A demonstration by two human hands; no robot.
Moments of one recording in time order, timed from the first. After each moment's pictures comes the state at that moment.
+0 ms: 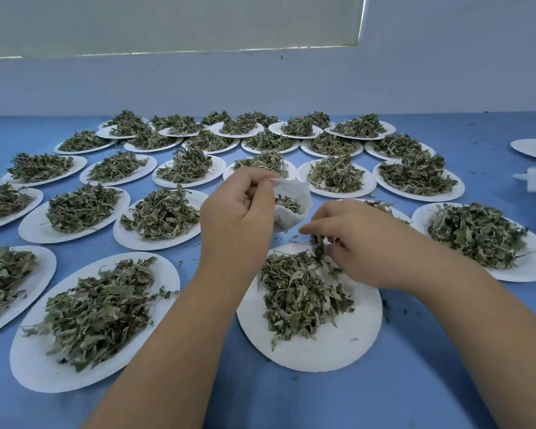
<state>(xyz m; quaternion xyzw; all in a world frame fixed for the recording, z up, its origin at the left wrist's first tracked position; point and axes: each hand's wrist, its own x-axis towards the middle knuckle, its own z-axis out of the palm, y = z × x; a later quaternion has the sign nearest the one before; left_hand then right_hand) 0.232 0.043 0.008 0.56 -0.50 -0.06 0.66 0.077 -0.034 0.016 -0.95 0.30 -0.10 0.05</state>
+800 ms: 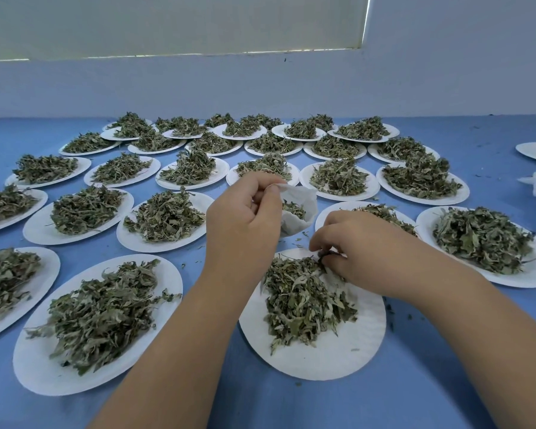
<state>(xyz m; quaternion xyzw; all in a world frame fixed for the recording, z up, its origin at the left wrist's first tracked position) 0.231 0.042 0.008 0.56 -0.51 -0.05 0.65 0.081 -0.030 0.016 -0.95 0.31 -0.07 0.06</state>
